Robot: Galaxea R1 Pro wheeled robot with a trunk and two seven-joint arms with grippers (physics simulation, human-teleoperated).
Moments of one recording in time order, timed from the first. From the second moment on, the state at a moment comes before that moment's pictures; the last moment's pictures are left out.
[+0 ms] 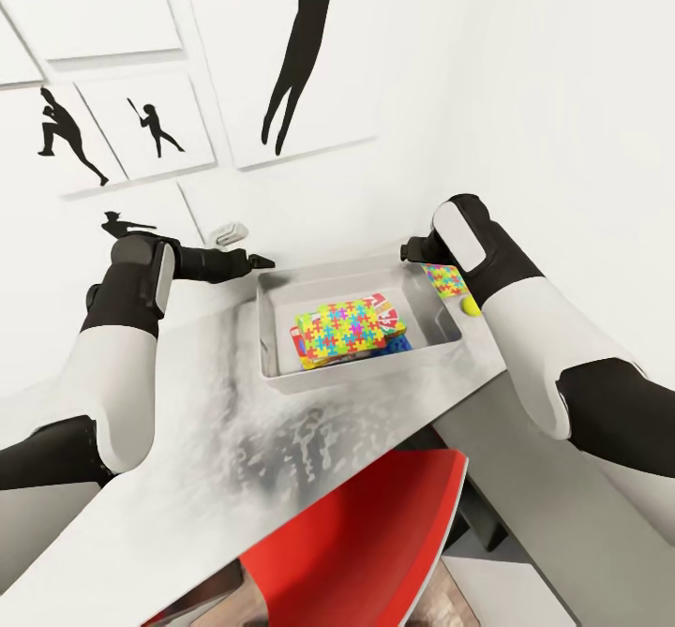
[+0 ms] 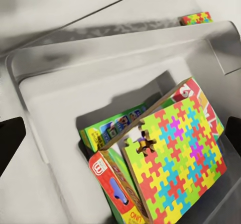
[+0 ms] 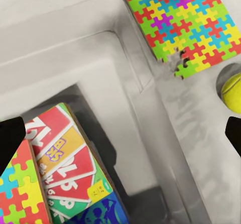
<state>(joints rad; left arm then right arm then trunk) -1.31 0.00 0.27 -0.86 -0.26 1.04 -0.74 -1.50 0.04 0.26 -0.65 -0.70 0.97 -0.60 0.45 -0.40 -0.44</state>
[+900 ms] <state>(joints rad) -1.31 0.00 0.26 -0.86 -0.28 1.04 -0.74 -1.50 0.04 0.26 -0.65 -0.70 0.97 -0.60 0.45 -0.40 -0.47</state>
